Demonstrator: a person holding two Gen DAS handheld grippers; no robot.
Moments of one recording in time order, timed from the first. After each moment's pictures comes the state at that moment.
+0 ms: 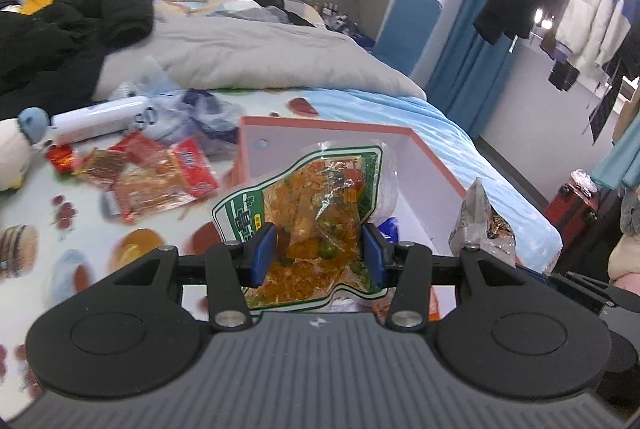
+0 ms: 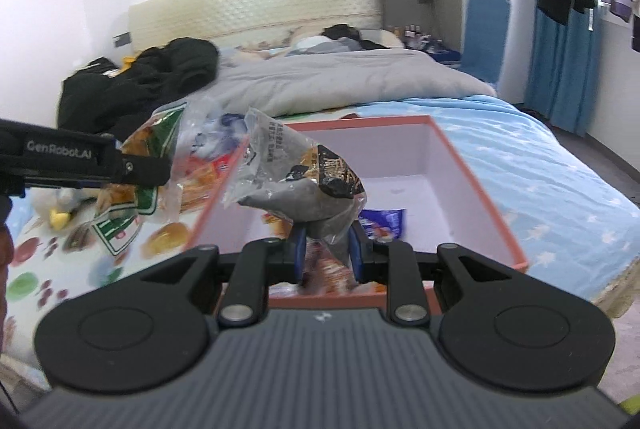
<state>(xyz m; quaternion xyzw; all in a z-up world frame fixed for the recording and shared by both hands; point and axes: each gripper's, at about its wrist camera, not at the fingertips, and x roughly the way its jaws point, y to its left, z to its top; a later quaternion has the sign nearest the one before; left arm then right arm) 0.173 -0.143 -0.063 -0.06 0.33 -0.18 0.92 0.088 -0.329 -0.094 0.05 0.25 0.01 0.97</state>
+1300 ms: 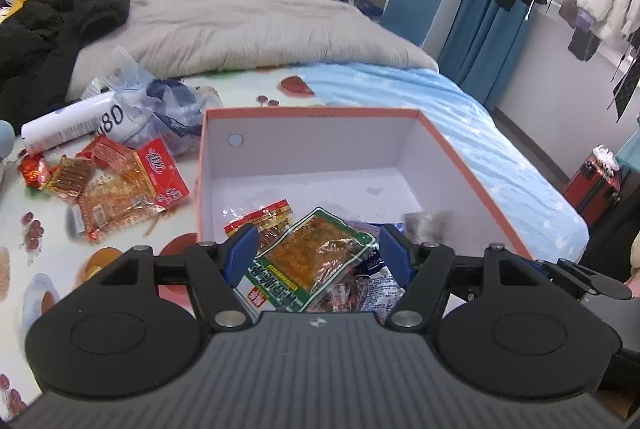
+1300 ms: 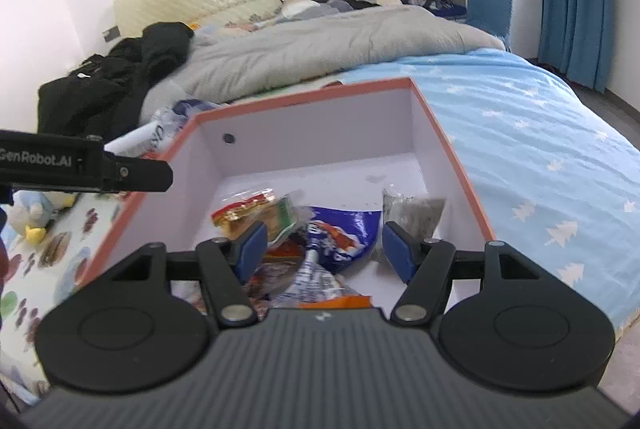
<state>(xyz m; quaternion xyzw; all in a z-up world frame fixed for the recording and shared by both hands) 0.245 -0.205 -0.083 -0.03 0.37 -0.16 0.91 0.169 -0.395 -0.130 0.09 0.30 0.04 0.95</state>
